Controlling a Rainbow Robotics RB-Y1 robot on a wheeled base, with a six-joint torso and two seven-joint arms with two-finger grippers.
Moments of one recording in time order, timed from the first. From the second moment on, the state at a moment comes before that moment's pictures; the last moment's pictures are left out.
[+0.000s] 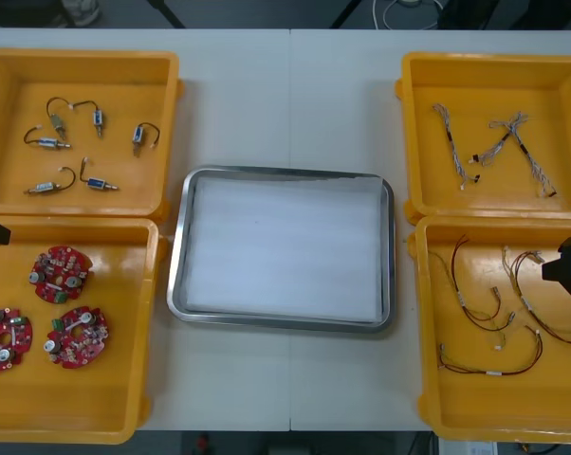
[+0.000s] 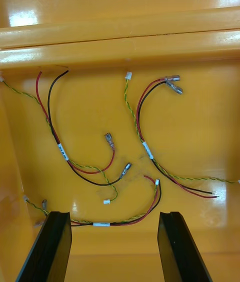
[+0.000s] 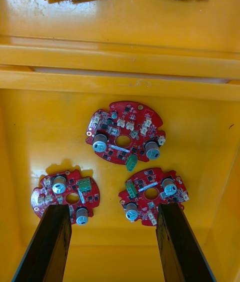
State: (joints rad) right arm -0.07 -0.63 -0.35 -2.35 -0.77 1.92 1.21; left arm -0.23 0.83 0.34 -2.04 0.90 1.91 -1.27
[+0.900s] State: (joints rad) right arm -0.07 -0.63 -0.35 -2.35 -0.77 1.92 1.21; left arm -0.23 0.83 0.34 -2.04 0.90 1.91 -1.27
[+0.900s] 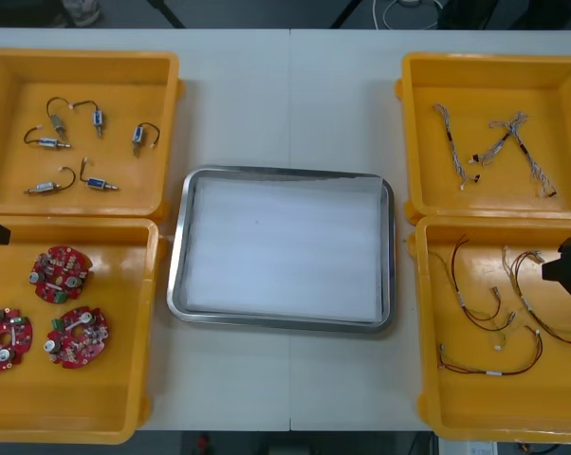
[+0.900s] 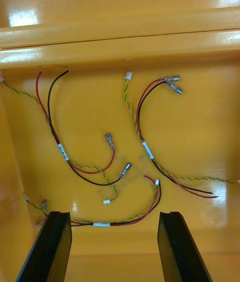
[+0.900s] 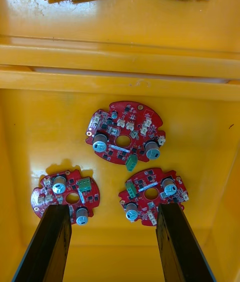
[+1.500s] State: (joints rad) right arm -0.07 -0.63 -0.35 -2.35 -0.77 1.92 1.21; left arm -0.23 0.83 0.34 -2.04 0.90 1.91 -1.27
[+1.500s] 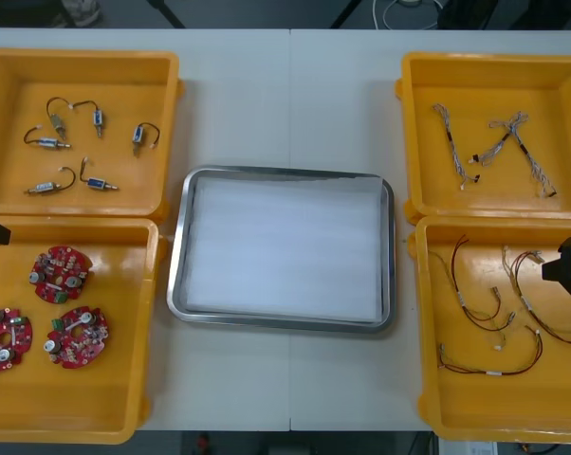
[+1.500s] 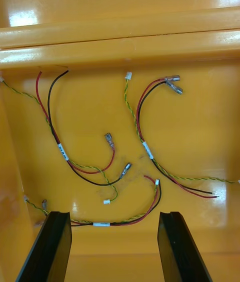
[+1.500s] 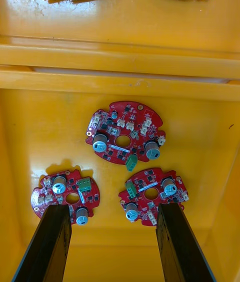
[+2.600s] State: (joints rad) right arm -0.07 -0.63 -0.35 -2.35 -0.77 1.92 1.21; left arm -0.22 0.83 0.34 -2.04 0.92 1.91 -1.27
